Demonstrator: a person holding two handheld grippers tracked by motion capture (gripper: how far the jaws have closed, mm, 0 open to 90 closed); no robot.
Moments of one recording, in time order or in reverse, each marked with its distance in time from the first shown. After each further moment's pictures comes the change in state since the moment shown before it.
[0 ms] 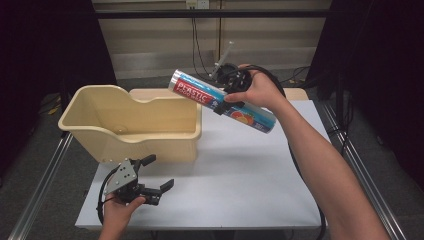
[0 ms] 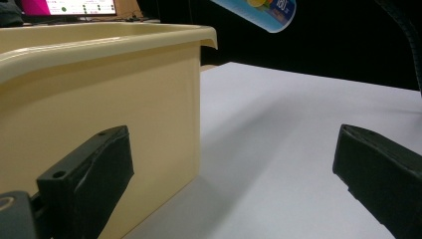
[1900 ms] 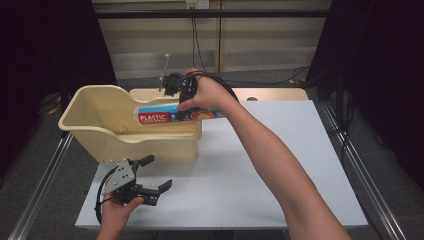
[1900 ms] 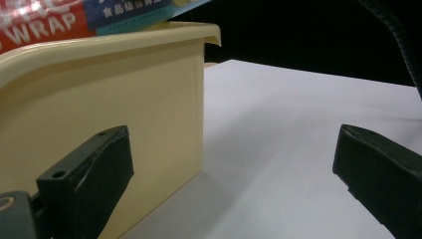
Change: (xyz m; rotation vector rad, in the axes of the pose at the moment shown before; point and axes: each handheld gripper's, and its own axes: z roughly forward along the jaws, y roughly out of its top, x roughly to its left) left arm 0.001 -0.002 -0.004 0.007 -0.001 -0.016; right arm 0.039 0.100 0.059 0.062 -0.020 -0.199
